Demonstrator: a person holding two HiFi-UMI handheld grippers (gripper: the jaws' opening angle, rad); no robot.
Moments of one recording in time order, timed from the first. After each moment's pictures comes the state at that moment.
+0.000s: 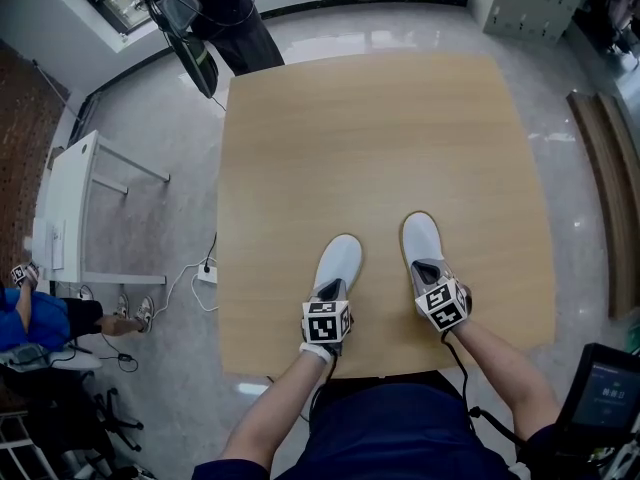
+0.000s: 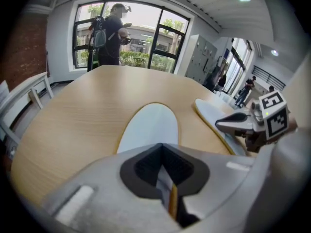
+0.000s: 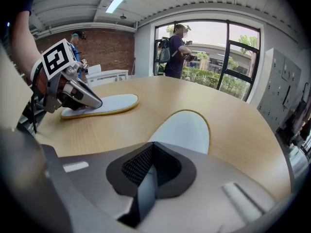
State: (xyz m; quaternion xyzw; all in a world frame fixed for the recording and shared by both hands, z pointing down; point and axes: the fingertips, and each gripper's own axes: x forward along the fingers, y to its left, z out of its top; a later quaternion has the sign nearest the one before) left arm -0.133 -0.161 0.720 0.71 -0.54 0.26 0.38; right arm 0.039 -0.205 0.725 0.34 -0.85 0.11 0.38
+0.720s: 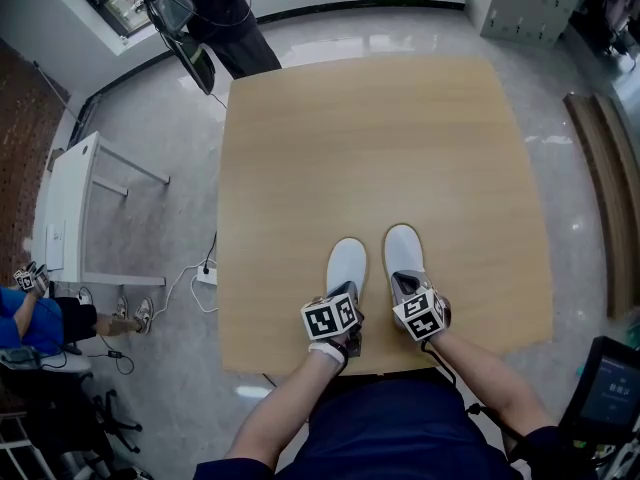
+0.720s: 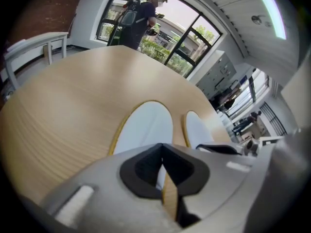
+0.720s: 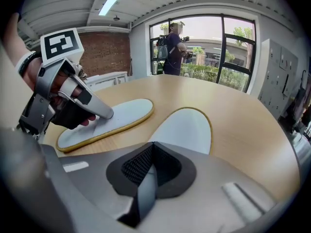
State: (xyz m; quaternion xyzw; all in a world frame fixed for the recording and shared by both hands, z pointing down) left arm -0.107 -0.148 0.705 0.65 -0.54 0.16 0.51; right arm -0.006 -0.168 0.717 0.35 -0.85 0.16 0.37
